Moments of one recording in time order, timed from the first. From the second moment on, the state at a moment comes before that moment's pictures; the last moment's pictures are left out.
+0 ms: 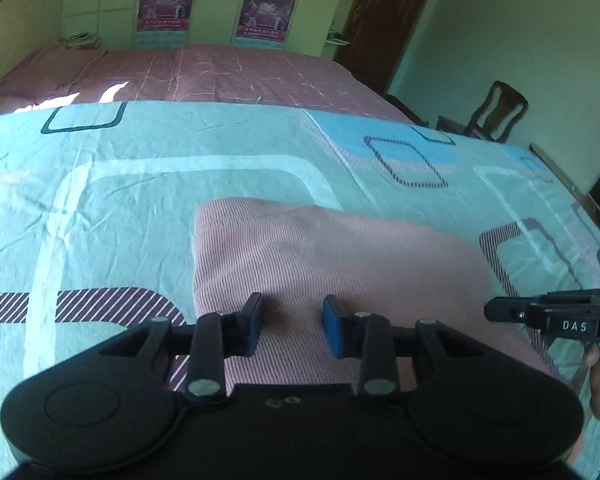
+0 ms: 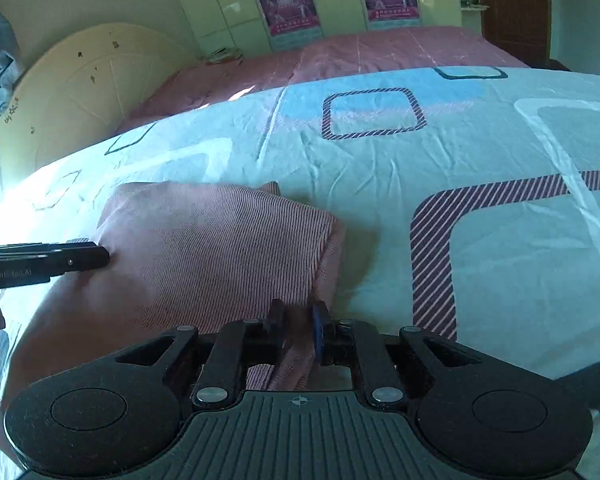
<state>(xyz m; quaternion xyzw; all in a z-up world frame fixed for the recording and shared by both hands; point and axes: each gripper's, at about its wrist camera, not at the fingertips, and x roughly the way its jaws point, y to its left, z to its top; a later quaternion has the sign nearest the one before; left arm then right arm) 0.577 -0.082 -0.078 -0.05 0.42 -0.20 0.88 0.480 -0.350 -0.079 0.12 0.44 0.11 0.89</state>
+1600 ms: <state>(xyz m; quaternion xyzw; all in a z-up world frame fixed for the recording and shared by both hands) 0.382 -0.050 -0.073 0.00 0.41 -0.16 0.90 0.317 -0.304 -0.061 -0.02 0.40 0.13 0.91</state>
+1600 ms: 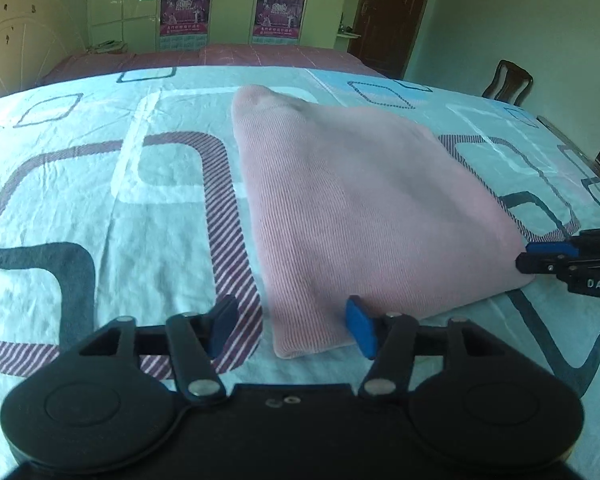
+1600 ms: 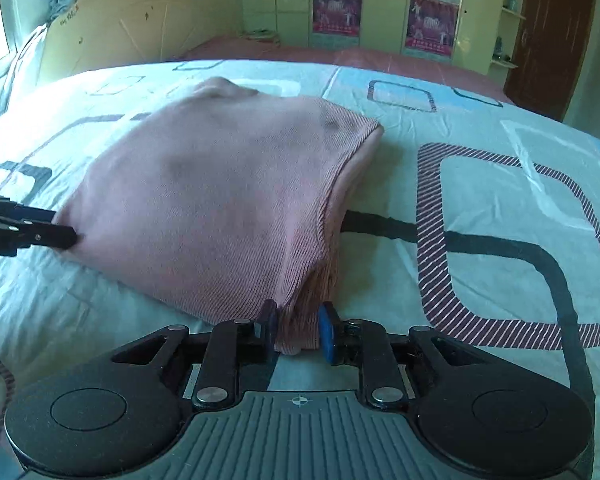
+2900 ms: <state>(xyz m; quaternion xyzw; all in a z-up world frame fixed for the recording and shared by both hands) 0.507 -0.040 -0.096 -0.18 0.48 -0.20 0.83 0.439 -0.407 -0.101 0.31 0.48 0.20 0.80</state>
